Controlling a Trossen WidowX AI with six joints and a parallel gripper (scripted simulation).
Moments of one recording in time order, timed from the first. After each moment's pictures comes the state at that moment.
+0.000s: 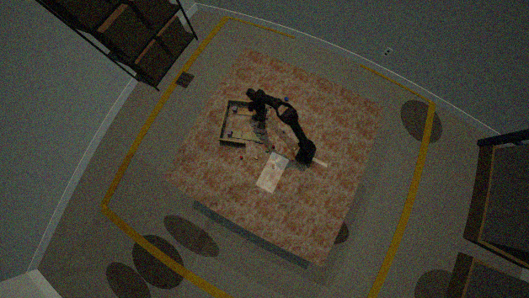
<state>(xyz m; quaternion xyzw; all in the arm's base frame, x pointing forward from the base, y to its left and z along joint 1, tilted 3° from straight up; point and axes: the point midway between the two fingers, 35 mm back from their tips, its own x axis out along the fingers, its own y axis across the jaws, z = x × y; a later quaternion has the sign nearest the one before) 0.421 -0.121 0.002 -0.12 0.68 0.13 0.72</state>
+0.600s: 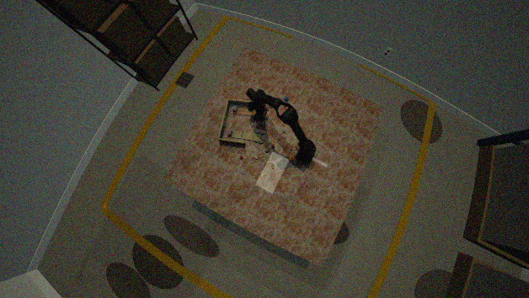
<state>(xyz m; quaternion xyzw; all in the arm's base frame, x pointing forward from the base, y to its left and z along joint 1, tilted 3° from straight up) 0.421 -0.121 0.001 -0.12 0.68 0.13 0.72</state>
